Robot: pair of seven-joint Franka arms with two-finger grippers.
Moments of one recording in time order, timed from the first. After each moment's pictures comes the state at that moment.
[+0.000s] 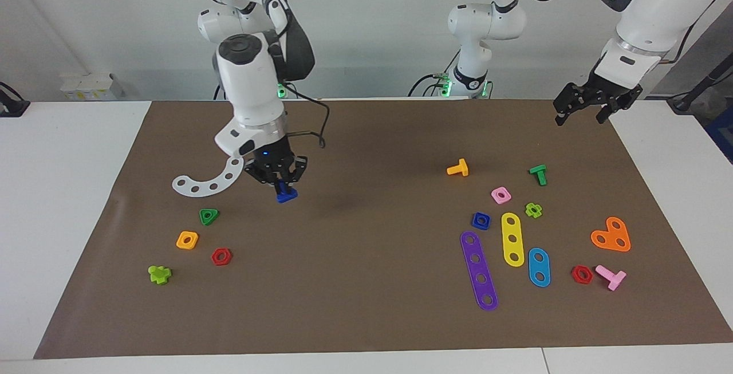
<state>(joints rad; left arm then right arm) -0.17 0.01 0.15 -1.57 0.00 1.57 0.01 0.39 0.23 -0.02 -1.71 -0.02 2.11 0.41</state>
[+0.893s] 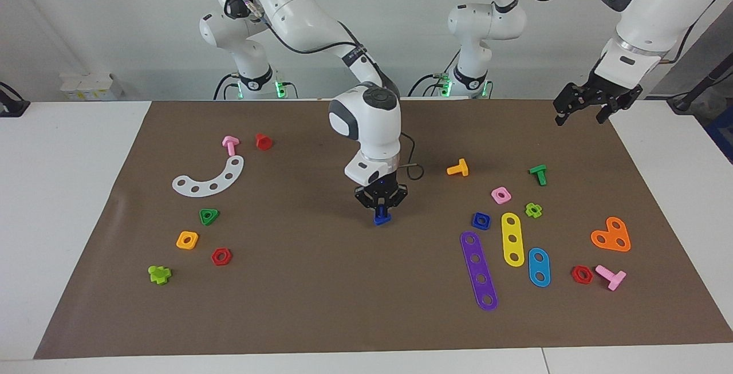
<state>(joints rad) -0.17 0.01 0.15 -1.57 0.00 1.57 0.01 0.64 0.58 -0.03 -1.55 -0.14 2.35 0.73</state>
